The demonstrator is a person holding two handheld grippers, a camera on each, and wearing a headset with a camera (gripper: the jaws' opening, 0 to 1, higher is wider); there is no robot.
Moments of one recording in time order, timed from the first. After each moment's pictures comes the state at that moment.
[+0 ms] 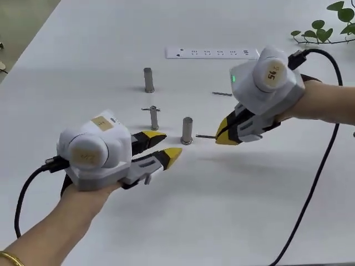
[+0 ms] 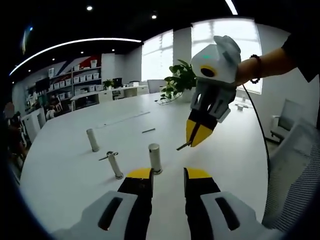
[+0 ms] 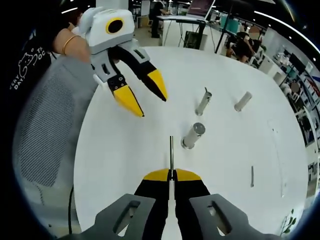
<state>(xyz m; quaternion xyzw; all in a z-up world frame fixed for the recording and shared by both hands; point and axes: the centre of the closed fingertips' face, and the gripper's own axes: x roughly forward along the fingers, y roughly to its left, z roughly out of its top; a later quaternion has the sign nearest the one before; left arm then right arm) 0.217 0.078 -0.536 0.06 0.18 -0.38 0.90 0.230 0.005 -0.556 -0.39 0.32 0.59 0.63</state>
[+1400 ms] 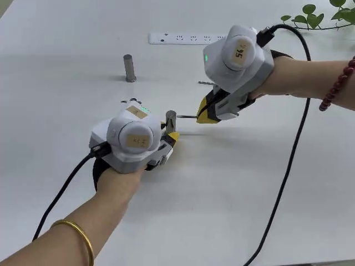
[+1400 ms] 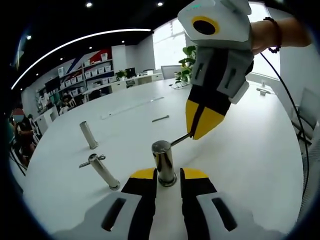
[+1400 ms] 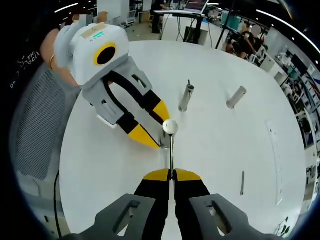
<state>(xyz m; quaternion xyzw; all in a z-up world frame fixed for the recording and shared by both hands) 0.275 0.049 -0.585 0.12 0.22 -0.31 0.92 0.278 0.008 -0.570 -0.40 0.33 0.58 0.62</state>
